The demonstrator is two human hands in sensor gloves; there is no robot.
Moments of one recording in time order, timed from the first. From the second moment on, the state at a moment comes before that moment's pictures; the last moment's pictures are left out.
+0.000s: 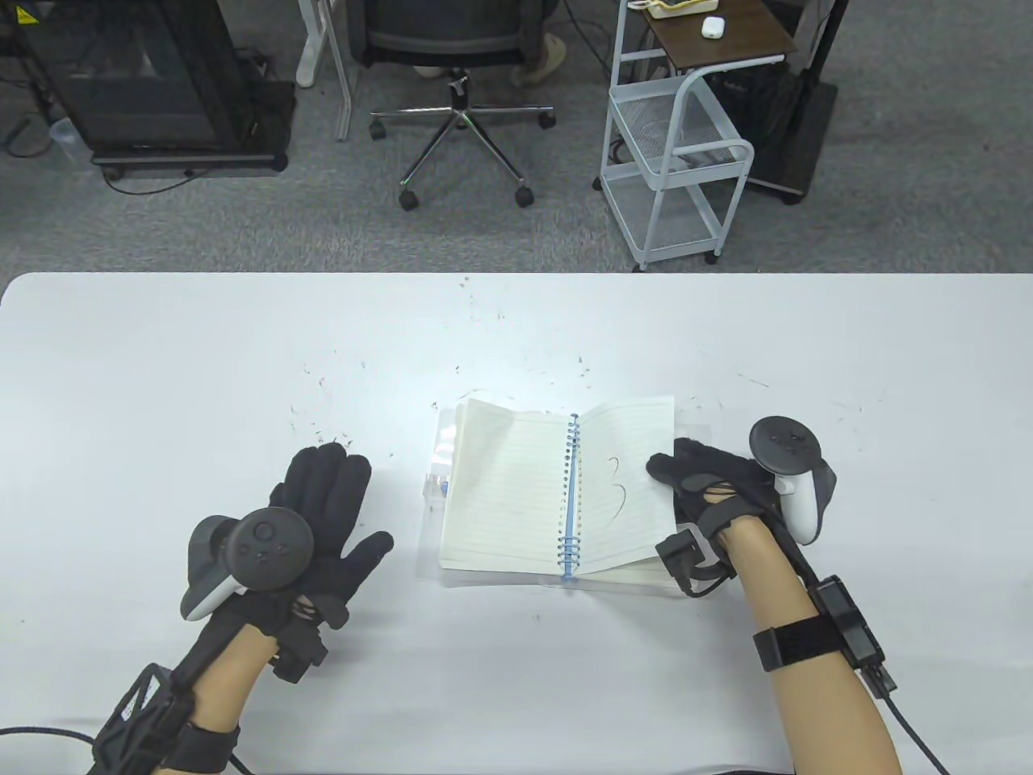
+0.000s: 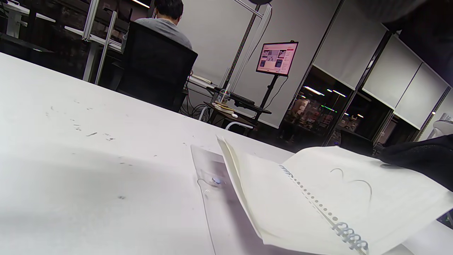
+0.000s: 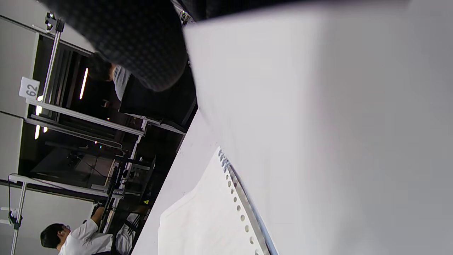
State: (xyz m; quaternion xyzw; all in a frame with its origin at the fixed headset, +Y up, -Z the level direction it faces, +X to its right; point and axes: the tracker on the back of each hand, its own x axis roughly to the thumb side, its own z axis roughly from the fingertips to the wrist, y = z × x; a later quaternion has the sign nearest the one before) left_hand -0.259 -0.659 -0.248 -0.01 -0.18 0.21 0.96; right_hand 0.216 -0.718 -0.334 -0.10 0.12 0.83 0.54
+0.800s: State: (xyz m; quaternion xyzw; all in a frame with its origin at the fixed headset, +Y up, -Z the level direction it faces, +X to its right) left_hand -0.259 -0.660 -0.248 -0.01 -0.19 0.21 0.96; right_hand 0.069 -0.702 -0.379 0.02 0.15 0.89 0.44
